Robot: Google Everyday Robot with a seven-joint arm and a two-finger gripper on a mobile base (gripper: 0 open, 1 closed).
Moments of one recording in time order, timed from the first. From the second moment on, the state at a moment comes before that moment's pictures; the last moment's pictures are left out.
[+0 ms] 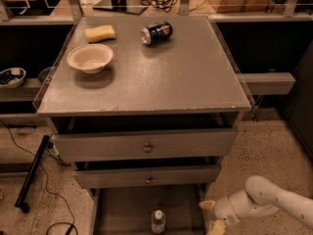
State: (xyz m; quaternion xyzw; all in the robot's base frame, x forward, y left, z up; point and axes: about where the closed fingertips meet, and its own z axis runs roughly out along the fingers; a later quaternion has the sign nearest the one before) arm 0.389 -0.177 0.358 -0.48 0.75 0.42 0.15
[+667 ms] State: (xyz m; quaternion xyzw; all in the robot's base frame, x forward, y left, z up) arm 0.389 -0.147 0.339 -0.46 0.74 0.46 0.18
